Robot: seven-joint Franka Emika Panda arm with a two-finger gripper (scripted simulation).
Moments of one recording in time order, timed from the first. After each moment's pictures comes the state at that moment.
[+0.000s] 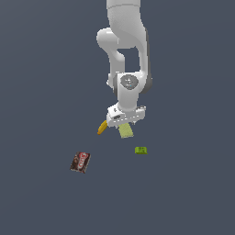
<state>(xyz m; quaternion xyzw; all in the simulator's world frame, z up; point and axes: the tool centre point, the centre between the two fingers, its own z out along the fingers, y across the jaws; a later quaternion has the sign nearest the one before) -0.080 0.044 0.059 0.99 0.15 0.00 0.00</state>
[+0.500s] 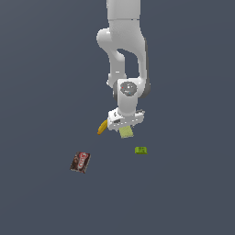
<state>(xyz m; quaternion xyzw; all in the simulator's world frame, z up) -0.081 0.044 0.027 0.99 0.15 0.00 0.00</state>
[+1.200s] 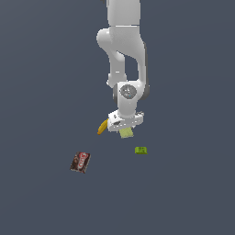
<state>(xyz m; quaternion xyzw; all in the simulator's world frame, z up) -0.082 0.044 0.011 0.99 0.15 0.00 0.00</state>
